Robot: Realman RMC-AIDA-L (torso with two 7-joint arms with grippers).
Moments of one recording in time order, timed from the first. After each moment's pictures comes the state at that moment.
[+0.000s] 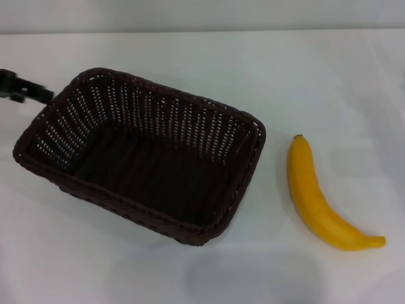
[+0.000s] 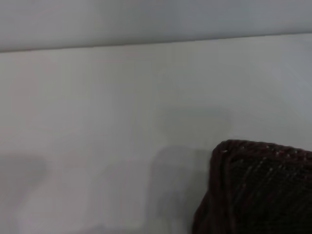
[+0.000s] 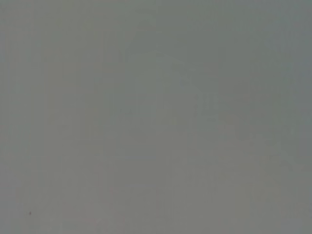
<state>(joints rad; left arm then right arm) -0.71 -1.78 0.83 0.90 2.42 1.60 -2.44 0.44 2.01 1.96 0.24 -0.25 1.06 -2.76</state>
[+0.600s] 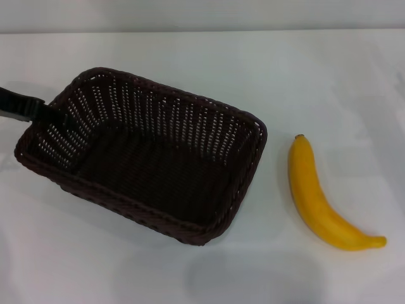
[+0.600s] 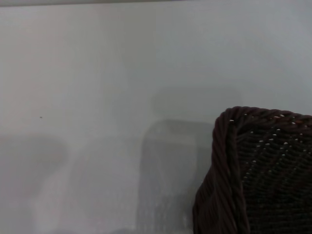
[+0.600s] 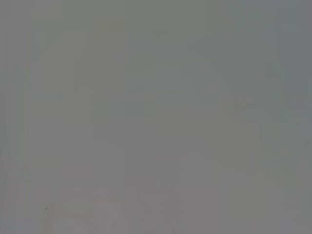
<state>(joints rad) -0.72 -1.83 0.88 0.81 2.46 1.50 -2.42 0.44 2.01 1.93 0.24 -0.25 1.07 -2.75</state>
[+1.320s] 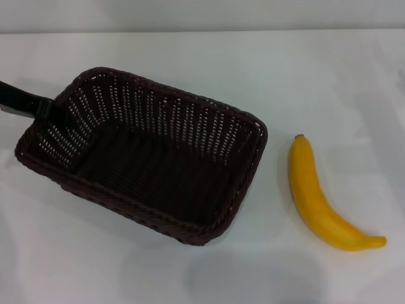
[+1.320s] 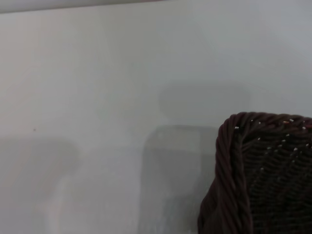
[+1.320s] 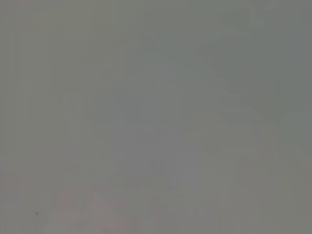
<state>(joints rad) -0.76 -1.84 0.91 0.75 2.47 1.43 -2.40 0.45 2.01 1.94 0.24 -0.24 1.05 -2.75</state>
